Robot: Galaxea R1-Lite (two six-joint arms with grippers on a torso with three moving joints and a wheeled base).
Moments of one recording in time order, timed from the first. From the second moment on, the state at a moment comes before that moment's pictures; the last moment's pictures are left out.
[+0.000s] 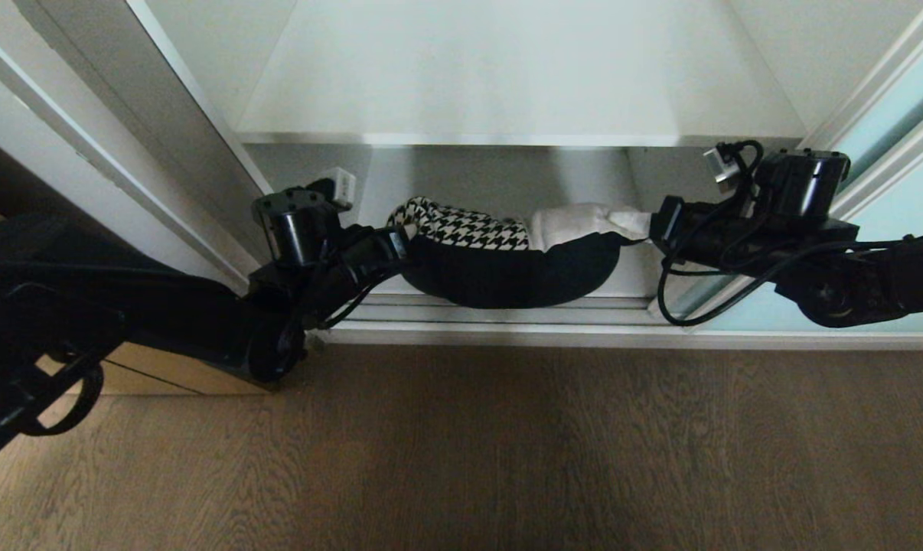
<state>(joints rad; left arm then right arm) -0.34 2.10 -1.23 -0.98 -0.09 -0.30 0.16 1.99 -1.35 -0.66 0.57 0.59</state>
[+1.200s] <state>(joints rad) -0.28 2.48 -1.32 -0.77 -0.09 -0.31 0.08 2.44 -1.52 -0.62 0.60 0.57</state>
